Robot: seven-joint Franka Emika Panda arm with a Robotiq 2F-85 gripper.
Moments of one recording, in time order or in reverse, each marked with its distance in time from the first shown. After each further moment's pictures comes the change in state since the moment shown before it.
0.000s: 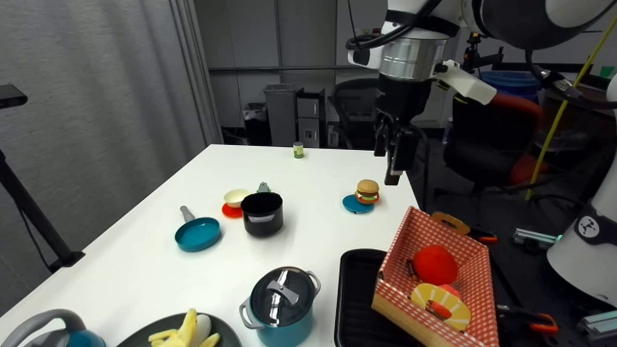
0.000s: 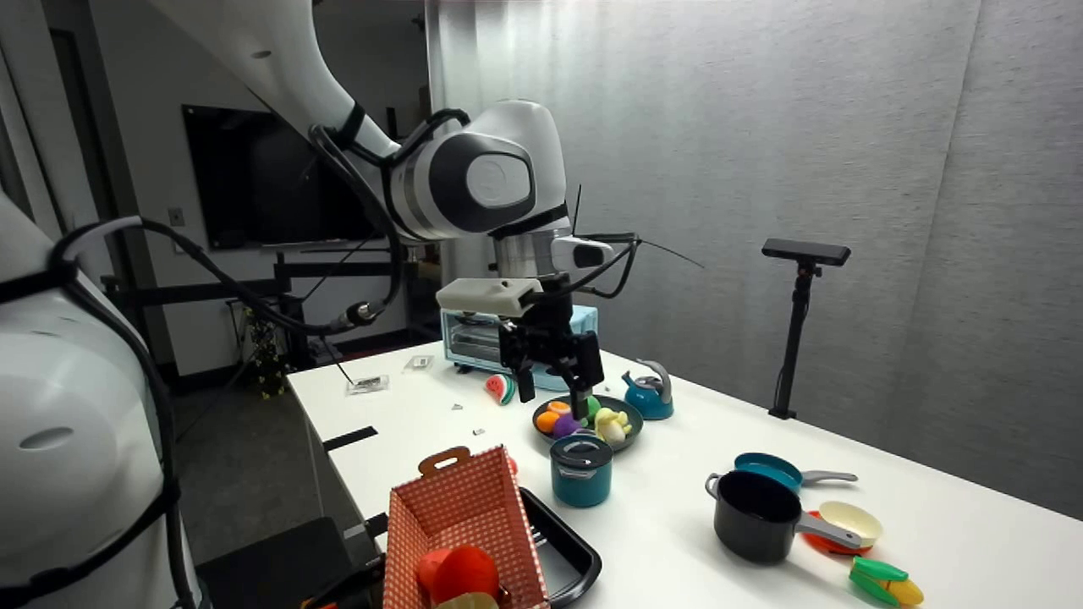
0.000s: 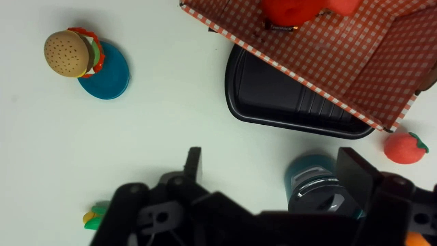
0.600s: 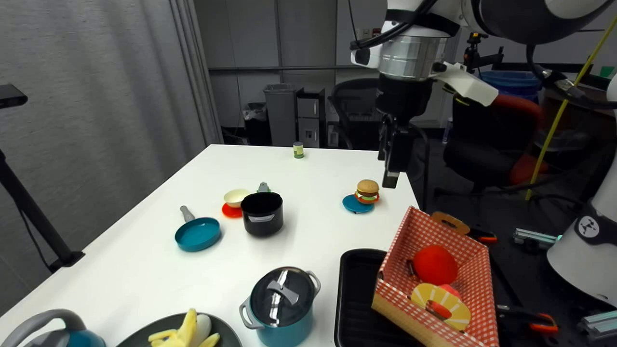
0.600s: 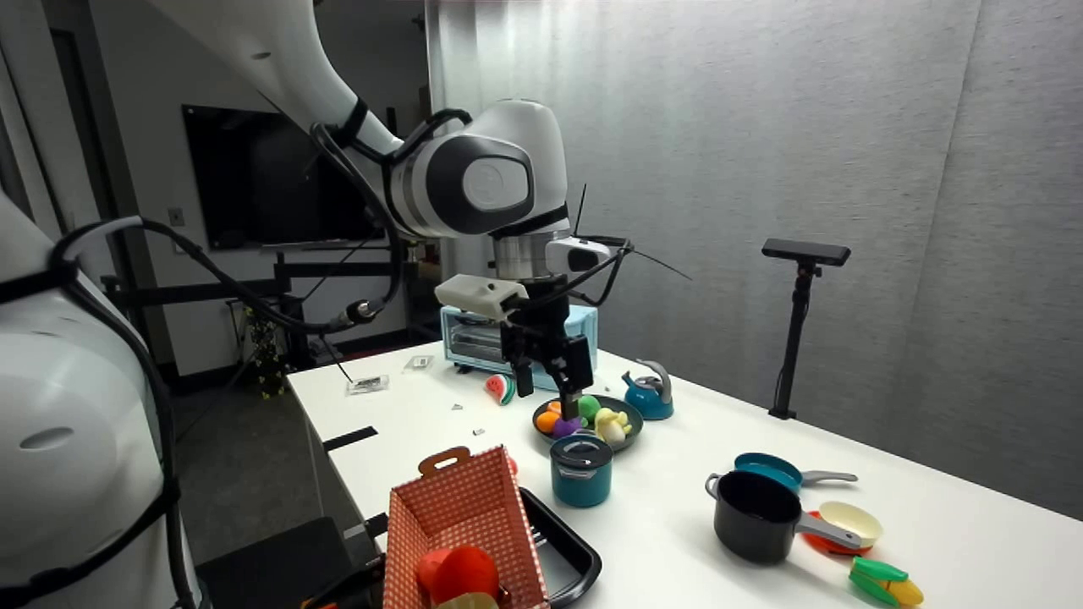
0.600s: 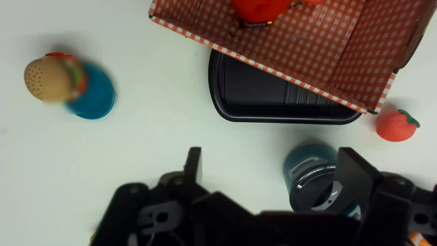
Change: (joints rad) arm 0.000 0.001 0.008 0.000 0.071 -0.001 0.088
